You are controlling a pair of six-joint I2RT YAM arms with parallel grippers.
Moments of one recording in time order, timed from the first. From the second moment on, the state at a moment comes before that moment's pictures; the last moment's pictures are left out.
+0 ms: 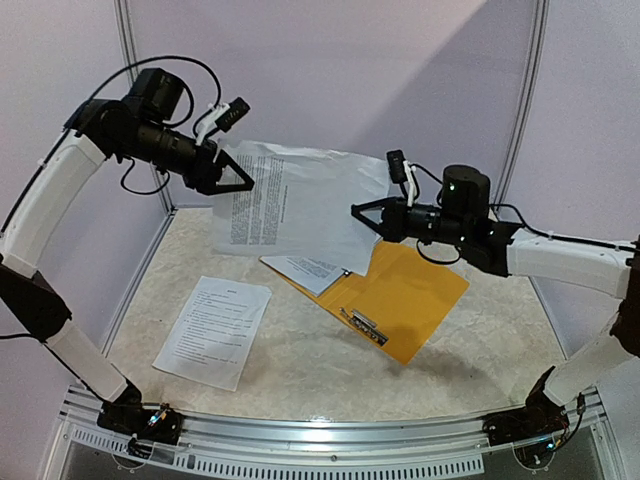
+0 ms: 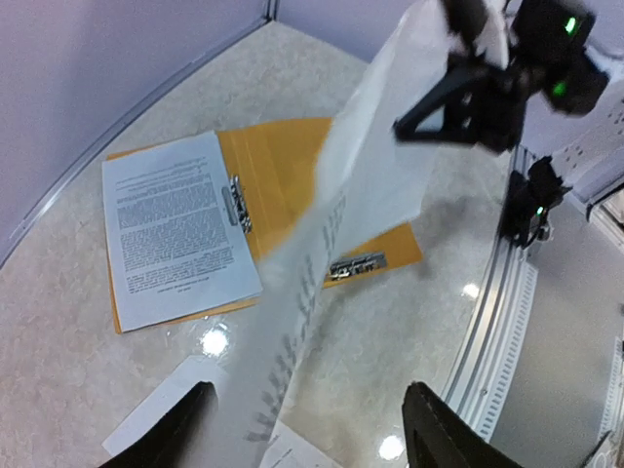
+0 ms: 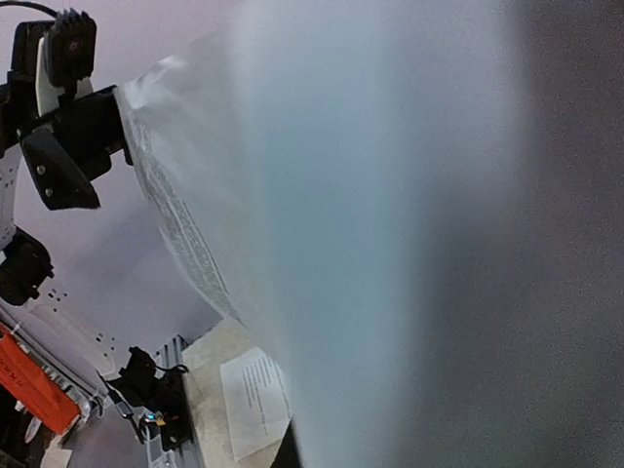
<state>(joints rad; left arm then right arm) -0.49 1.58 2.01 -1.21 0.55 0.25 0.71 1.47 1.03 0.36 -0.42 0.49</state>
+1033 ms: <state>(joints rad) -0.48 1.69 1.64 -1.03 0.39 0.38 0.56 1.33 1.63 -1.32 -0.19 0.09</state>
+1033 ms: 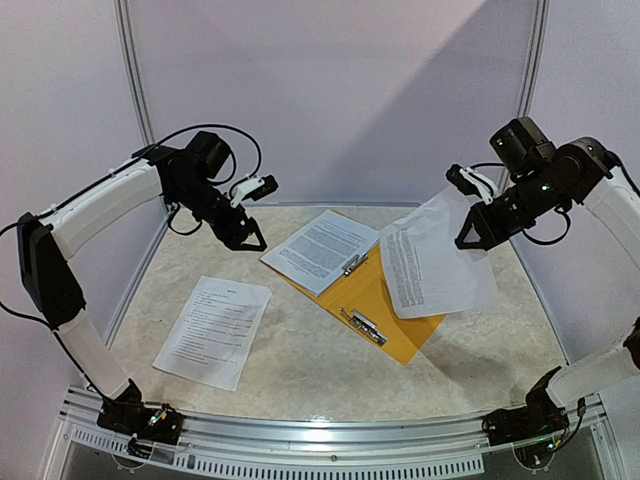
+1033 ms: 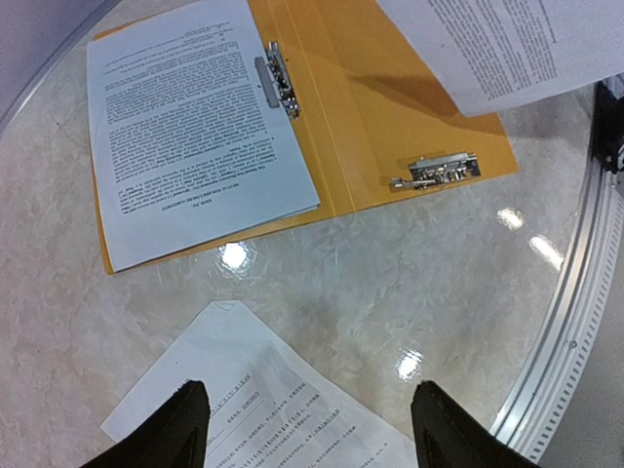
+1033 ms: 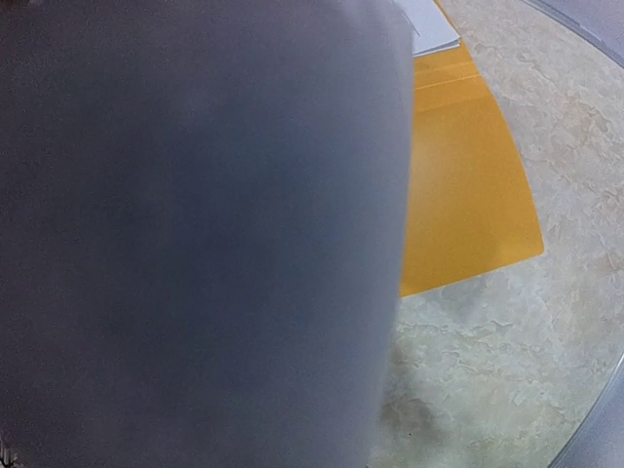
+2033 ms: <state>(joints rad) -0.49 1.71 1.64 -1.02 0.39 0.39 0.55 1.93 1.66 -1.30 0.49 -0.30</state>
